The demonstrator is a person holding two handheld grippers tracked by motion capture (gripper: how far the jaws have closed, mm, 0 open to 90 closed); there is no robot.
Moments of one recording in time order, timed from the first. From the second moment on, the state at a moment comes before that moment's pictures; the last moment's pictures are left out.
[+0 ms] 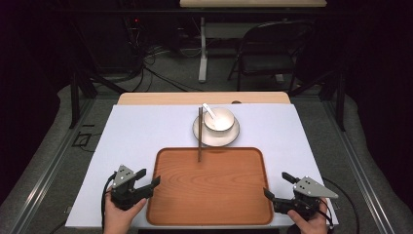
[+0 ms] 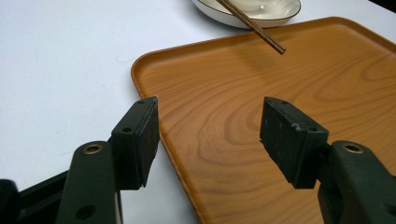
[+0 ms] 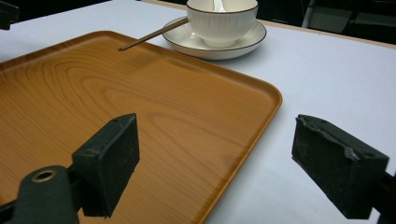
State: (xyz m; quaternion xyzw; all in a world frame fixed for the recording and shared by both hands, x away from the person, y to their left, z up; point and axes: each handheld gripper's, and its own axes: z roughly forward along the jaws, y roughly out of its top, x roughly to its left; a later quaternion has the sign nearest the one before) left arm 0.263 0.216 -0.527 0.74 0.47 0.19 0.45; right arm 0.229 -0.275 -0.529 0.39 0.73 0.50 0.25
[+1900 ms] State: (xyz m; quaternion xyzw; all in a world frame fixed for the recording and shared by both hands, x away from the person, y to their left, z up) left arm 0.455 0.137 -0.439 0.74 0.55 0.04 0.39; right arm 0.233 -0.276 -0.530 0.40 0.74 0.49 0.24
